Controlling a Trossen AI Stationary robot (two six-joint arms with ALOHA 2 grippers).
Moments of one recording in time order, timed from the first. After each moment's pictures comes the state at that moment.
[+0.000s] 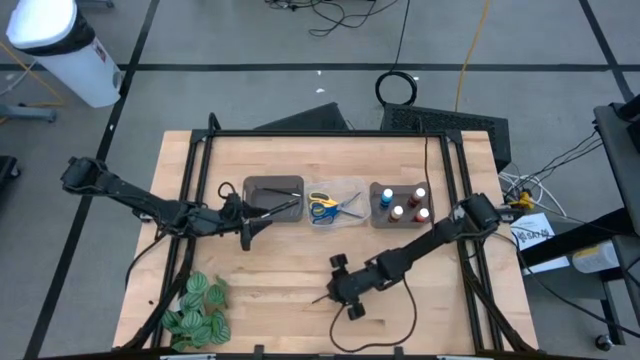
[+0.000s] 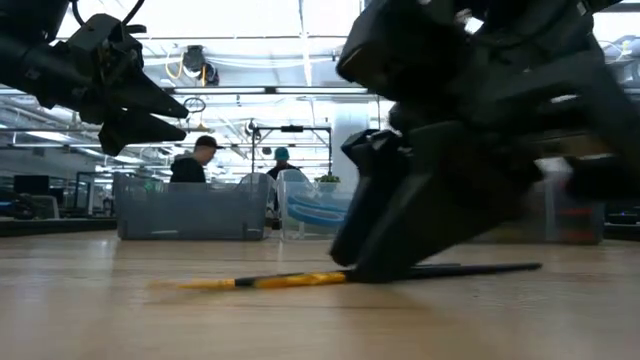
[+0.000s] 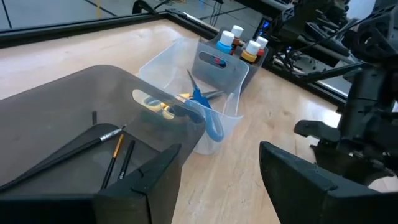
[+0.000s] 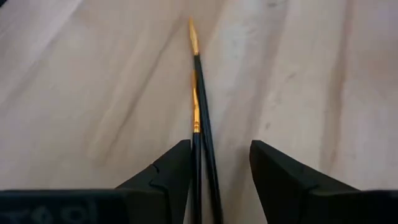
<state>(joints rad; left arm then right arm) -0.31 0.83 0.18 0.34 -0.53 -0.56 0.45 2.01 1.10 0.05 0.13 0.04</state>
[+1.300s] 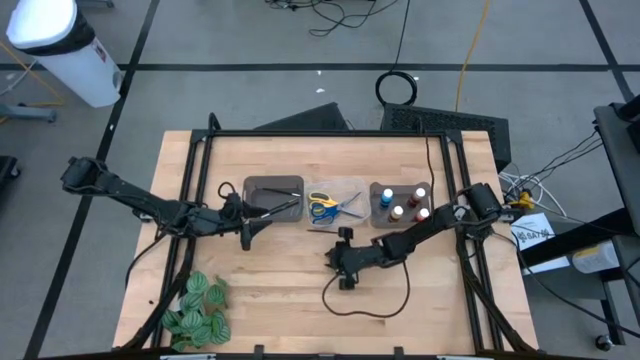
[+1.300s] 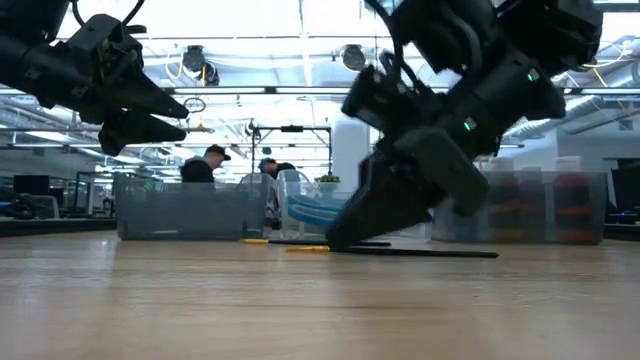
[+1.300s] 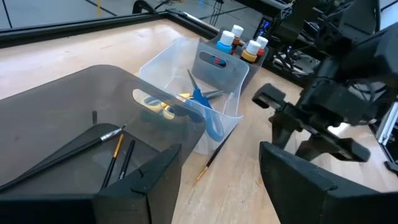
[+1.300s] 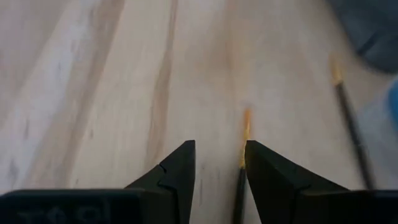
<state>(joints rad) -0.31 0.83 0.18 0.34 -0.53 -0.56 0.32 1.95 0.91 0.35 0.28 0.15</state>
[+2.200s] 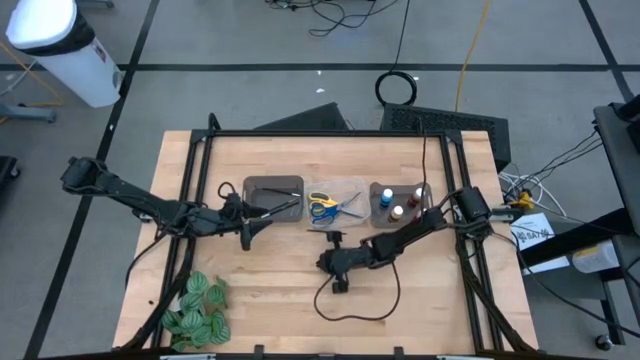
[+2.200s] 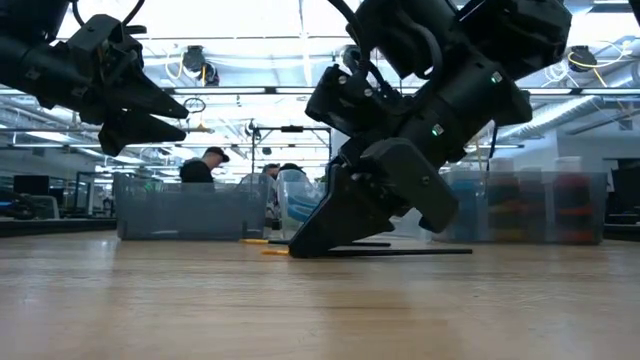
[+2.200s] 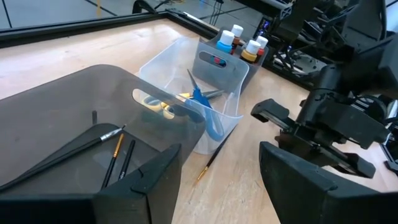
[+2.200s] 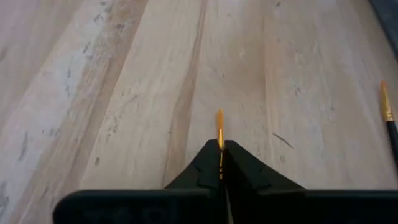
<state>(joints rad) -0.31 0.83 0.18 0.34 -0.53 -0.56 0.30 2.06 0.91 0.23 0.22 0.04</state>
